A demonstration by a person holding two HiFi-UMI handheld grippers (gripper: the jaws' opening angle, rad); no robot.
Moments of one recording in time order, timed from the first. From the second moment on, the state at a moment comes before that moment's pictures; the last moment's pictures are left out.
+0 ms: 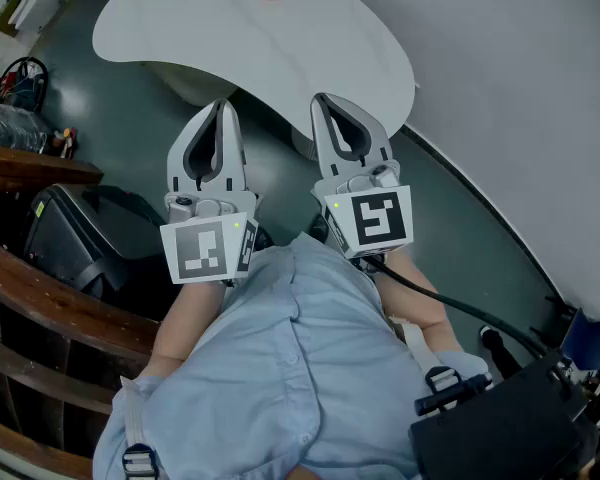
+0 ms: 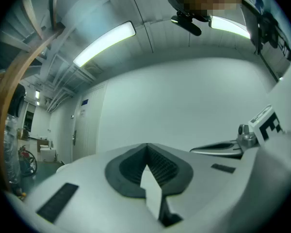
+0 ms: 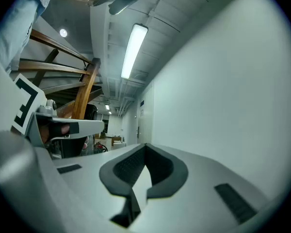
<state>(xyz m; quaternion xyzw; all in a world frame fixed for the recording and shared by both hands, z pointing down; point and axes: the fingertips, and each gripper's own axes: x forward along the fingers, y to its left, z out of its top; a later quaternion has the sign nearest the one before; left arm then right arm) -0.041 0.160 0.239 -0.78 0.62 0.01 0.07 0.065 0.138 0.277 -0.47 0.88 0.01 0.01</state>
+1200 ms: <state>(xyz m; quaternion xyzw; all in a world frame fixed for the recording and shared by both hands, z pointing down) -0.011 0.142 0.262 -0.75 0.66 -0.02 0.05 0.098 0.097 0.298 -0.43 0.90 -0.01 0.02</state>
